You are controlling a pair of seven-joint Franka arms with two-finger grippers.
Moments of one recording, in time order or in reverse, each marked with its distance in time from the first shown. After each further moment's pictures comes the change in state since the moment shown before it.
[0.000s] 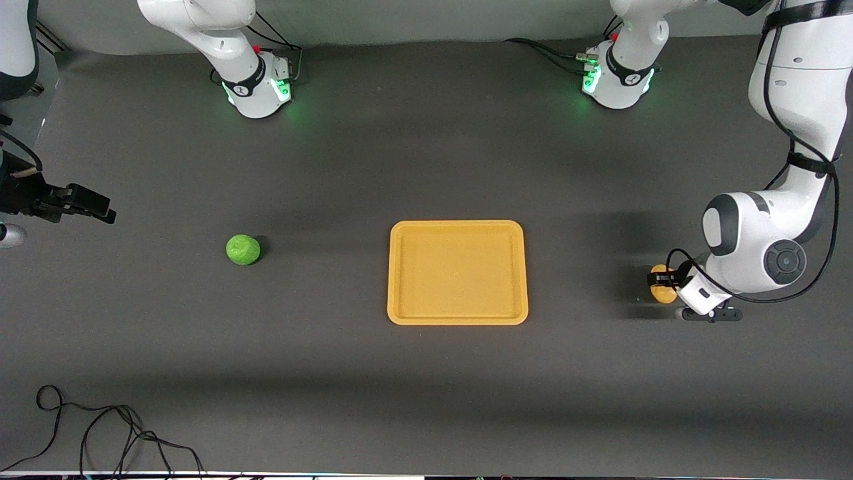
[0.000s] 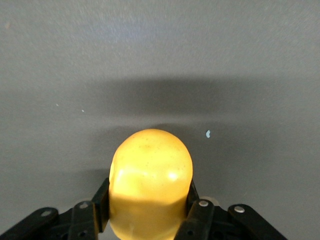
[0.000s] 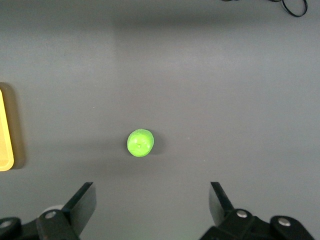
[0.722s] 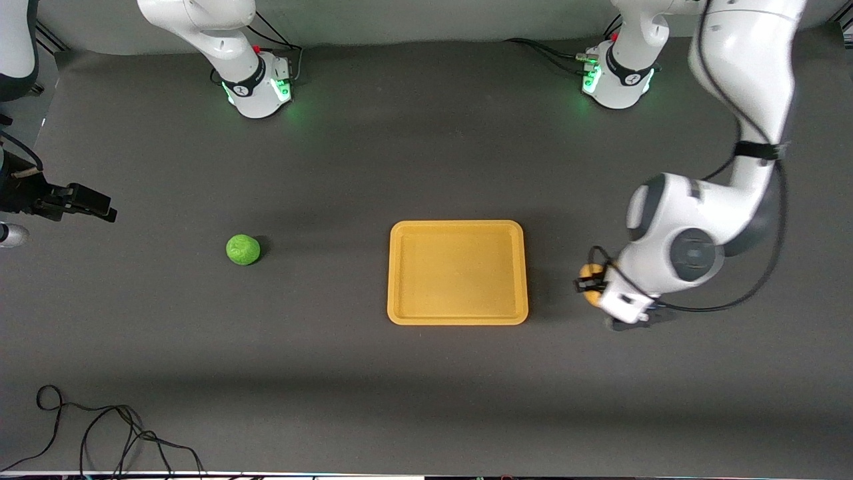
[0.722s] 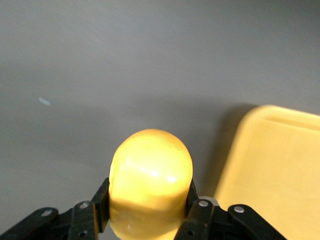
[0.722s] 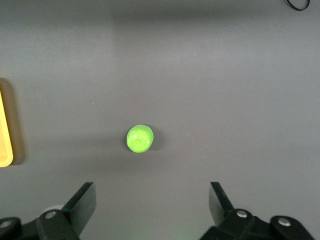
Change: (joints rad) left arm -0.369 -0.024 -0.038 0.243 -0.001 -0.251 -0.633; right arm 0.000 0.002 -0.001 0.000 0.000 -0.020 -0.001
